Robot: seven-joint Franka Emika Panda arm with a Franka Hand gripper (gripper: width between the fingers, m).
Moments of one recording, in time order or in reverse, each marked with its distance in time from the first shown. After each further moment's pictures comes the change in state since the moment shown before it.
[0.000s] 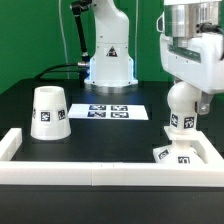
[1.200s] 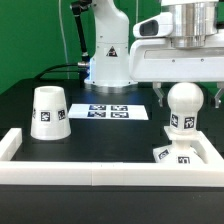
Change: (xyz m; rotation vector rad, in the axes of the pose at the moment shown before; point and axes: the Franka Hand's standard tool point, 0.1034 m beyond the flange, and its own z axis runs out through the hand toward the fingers) arm 0.005 0.003 0.002 0.019 0.031 -1.021
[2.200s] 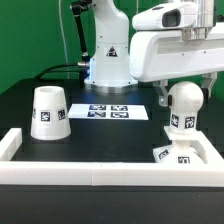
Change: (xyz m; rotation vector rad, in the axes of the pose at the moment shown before) arm 0.010 0.008 -0.012 -0.051 0.015 -0.830
